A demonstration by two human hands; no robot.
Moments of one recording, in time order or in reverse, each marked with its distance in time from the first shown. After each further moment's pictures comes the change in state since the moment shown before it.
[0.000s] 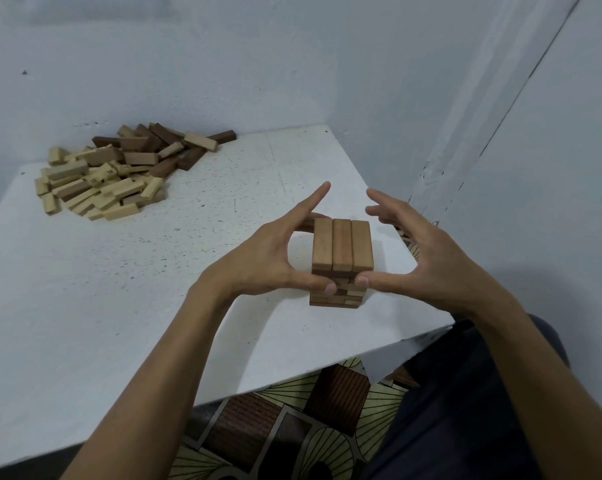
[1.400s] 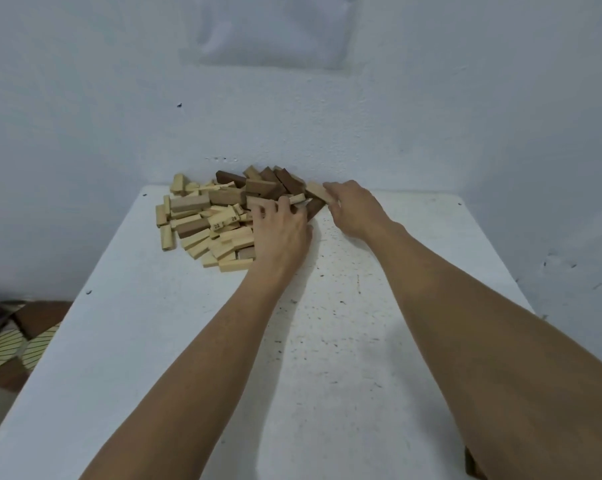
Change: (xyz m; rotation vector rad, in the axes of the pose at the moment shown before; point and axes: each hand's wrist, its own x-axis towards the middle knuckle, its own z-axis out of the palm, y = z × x) left_hand 0.058 -0.178 -0.157 1.054 0.650 -0.536; right_hand 0.364 -0.070 0.171 -0.467 -0.076 -0.063
